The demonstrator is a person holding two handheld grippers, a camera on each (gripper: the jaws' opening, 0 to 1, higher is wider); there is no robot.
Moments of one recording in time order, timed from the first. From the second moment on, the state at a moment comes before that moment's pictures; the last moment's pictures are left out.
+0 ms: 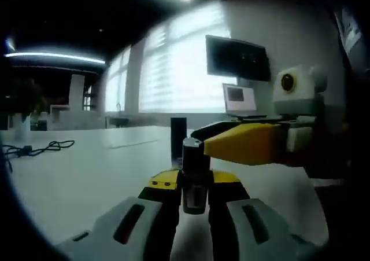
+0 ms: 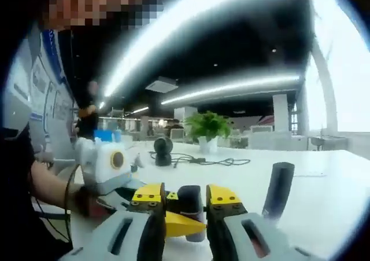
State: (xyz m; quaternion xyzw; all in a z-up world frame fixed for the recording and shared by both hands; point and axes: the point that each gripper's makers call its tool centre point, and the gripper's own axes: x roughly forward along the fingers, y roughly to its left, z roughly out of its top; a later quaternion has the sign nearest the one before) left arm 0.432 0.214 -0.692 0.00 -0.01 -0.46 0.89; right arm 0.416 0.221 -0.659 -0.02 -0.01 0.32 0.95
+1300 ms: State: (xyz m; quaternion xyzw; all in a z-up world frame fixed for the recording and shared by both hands) left arm 0.441 0.219 -0.696 0.01 -0.01 -0.44 0.90; right arm 0.431 0.218 -0.664 -0.01 0.00 0.29 0.96
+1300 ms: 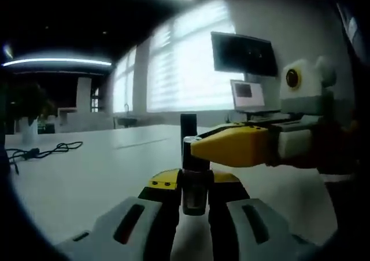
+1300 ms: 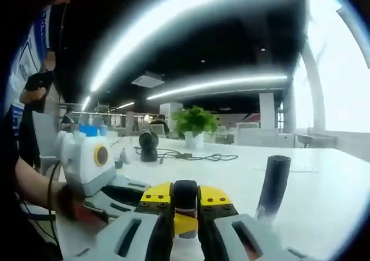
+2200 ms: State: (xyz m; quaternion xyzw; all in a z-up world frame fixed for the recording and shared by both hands) left arm 0.453 0.226 -0.698 0.00 0.00 -0.42 0.91; right arm 0.424 0.159 -0.648 0.01 -0.07 0.22 0.97
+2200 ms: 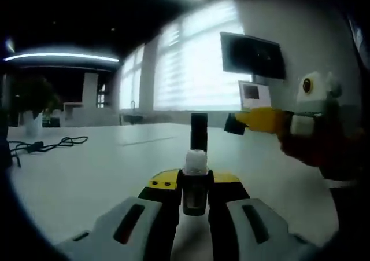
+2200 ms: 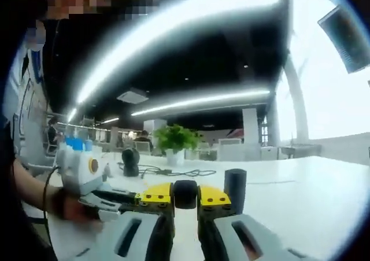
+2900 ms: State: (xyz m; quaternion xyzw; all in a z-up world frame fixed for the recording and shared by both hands) left arm 0.480 0.221 -0.702 0.01 0.01 -0.37 0.93; right arm 0.431 0.130 -0.681 -0.01 -0.04 0.19 0.98
